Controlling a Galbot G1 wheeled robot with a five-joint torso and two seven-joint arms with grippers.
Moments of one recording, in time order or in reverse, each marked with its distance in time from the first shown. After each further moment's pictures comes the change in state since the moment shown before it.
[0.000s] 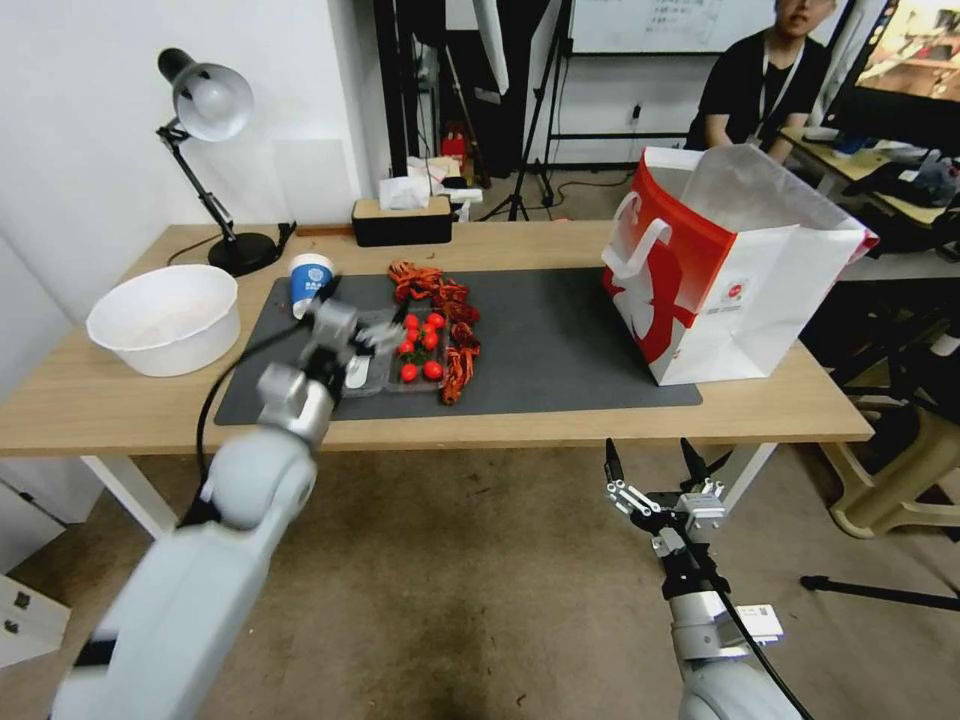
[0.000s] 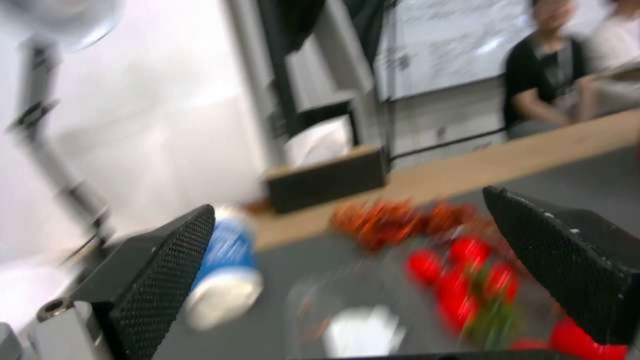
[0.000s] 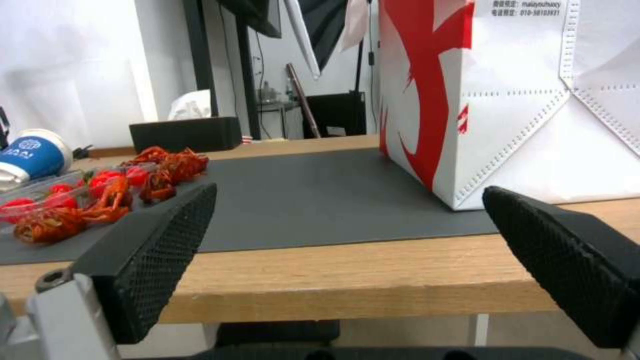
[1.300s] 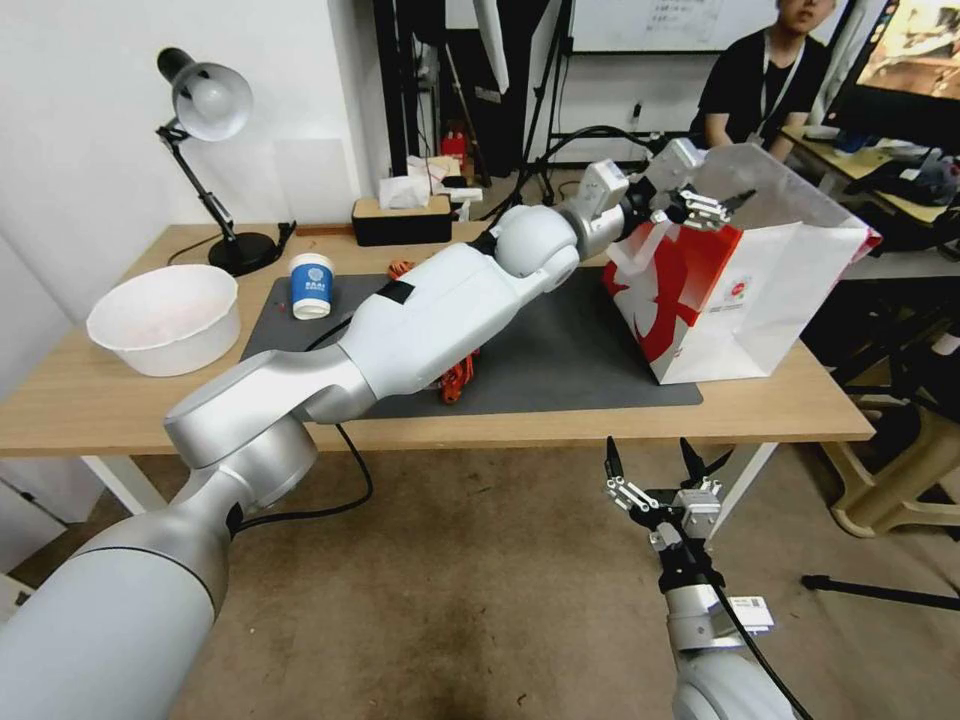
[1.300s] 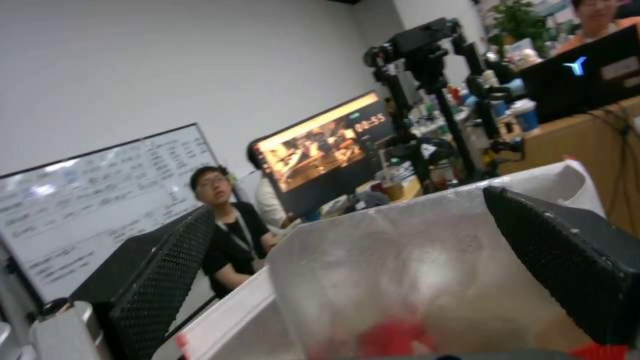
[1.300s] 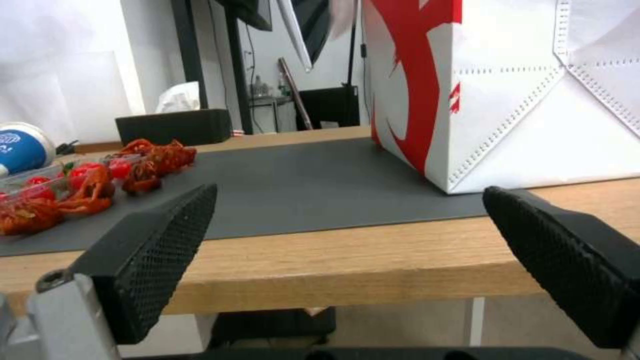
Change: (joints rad) left arm -1.307 -0.352 0.958 0.852 -0.389 -0.146 0.307; right arm 0.030 0.017 -0.005 -0.040 0.006 -0.002 0.002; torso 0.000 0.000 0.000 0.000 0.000
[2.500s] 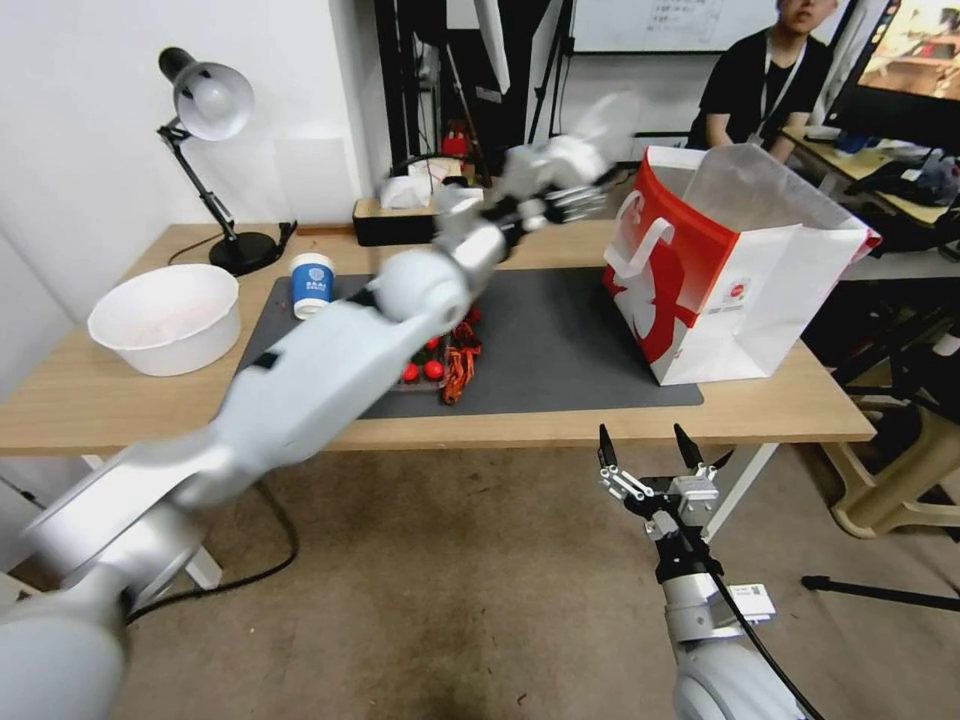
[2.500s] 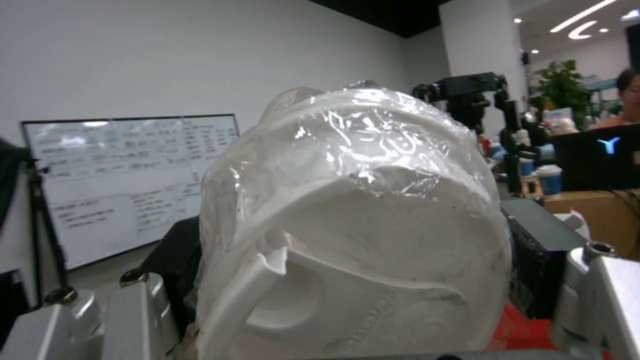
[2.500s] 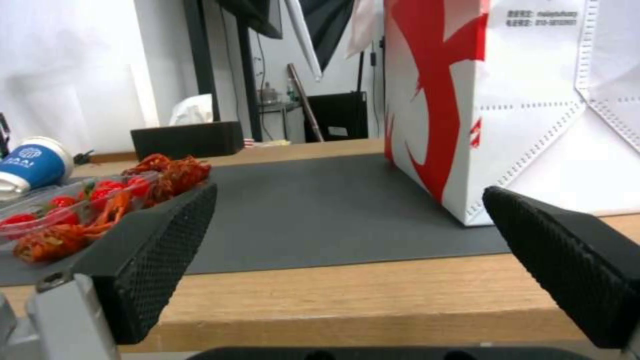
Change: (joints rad) left arm 0.126 0.149 -0.079 -0.223 -0.169 0.021 -0.104; right arm -0.001 -0.008 0.000 0.063 -0.003 -0.052 0.003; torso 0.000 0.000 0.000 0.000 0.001
